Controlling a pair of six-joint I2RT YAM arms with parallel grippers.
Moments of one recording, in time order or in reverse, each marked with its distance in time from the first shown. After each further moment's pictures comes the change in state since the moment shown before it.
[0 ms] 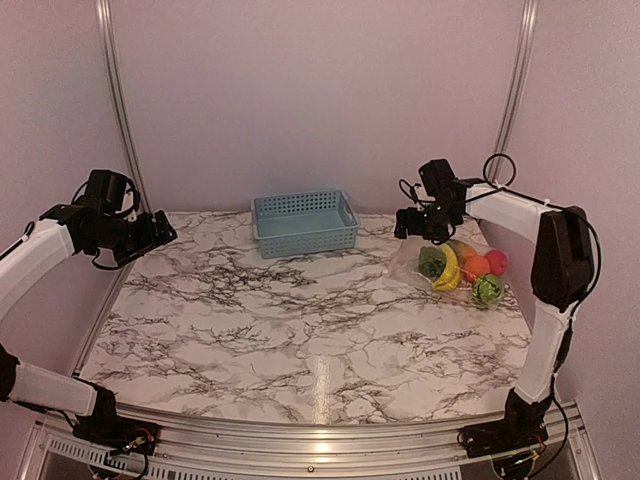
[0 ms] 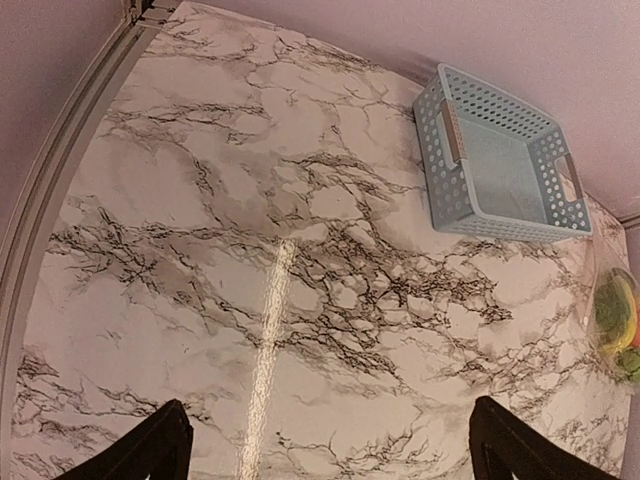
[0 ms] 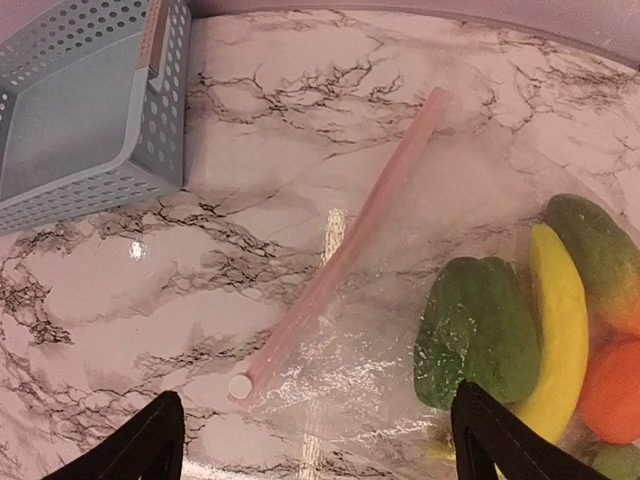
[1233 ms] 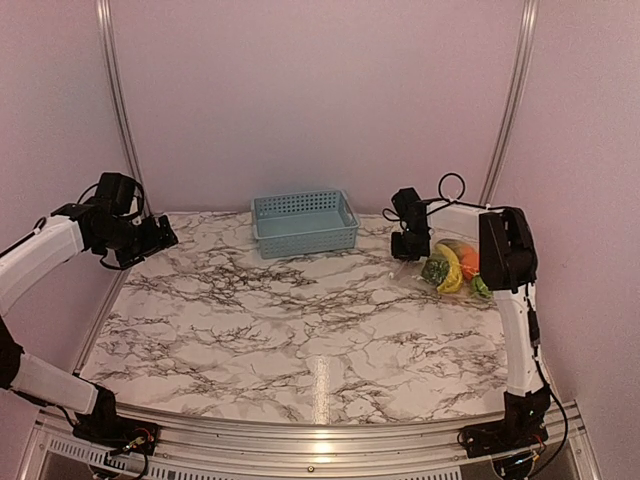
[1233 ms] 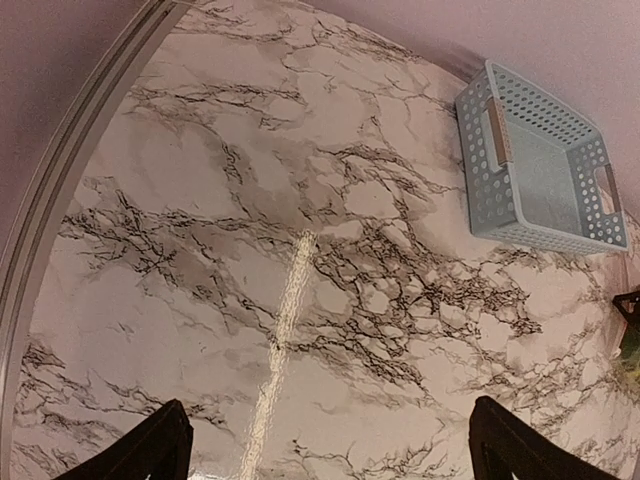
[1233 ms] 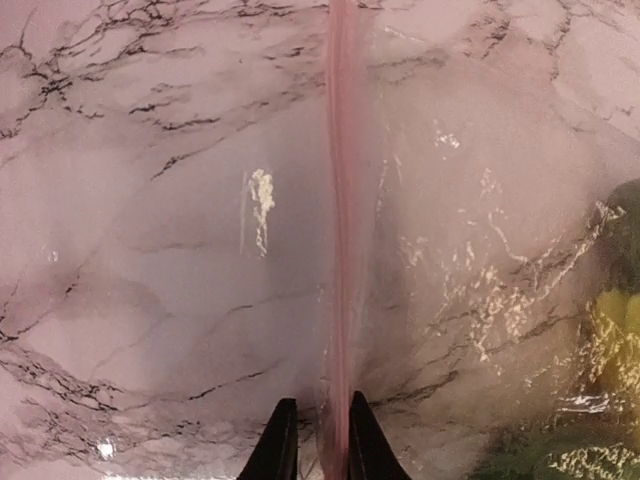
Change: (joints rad) left arm 0.000 0.072 -0.001 0.002 -0.065 -0.040; right arm 0.005 0.488 0.332 -0.082 0.187 0.121
